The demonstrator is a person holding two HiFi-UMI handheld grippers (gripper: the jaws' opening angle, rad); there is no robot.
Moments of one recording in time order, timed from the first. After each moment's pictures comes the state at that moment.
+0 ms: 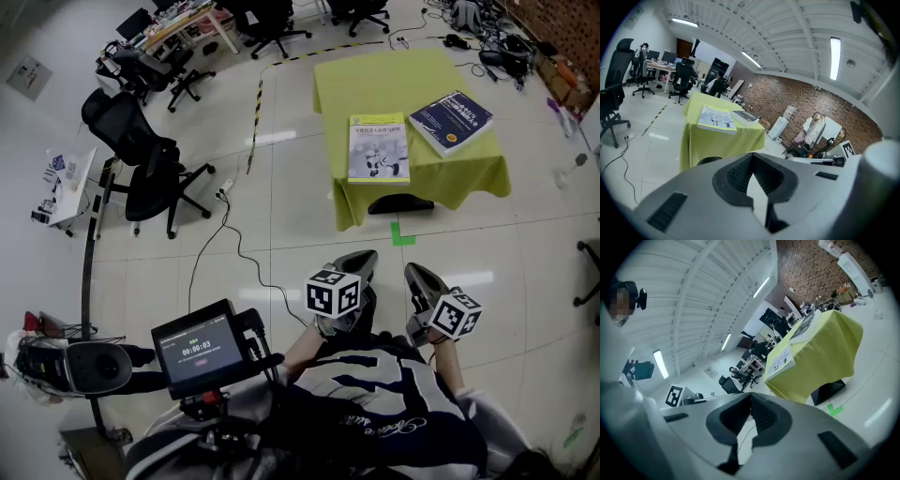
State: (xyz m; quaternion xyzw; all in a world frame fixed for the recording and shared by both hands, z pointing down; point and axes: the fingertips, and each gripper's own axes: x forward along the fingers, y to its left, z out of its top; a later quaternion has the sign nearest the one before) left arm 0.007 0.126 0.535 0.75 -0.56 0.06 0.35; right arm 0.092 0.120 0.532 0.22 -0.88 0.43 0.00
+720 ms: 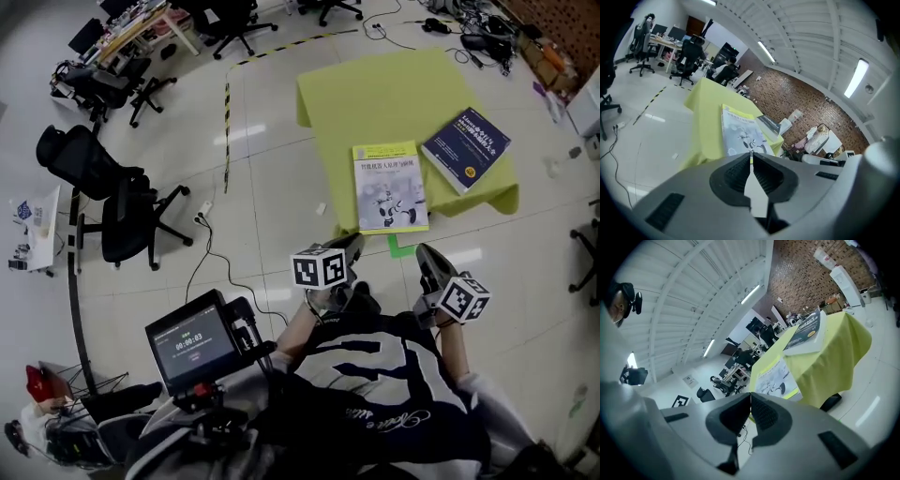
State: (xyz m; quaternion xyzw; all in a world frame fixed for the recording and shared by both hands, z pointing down) left arm -0.159 -0.048 0.590 0.73 -0.51 0.04 0.45; right arm -0.014 -0.063 0.551 0.33 -0.84 0.43 0.00
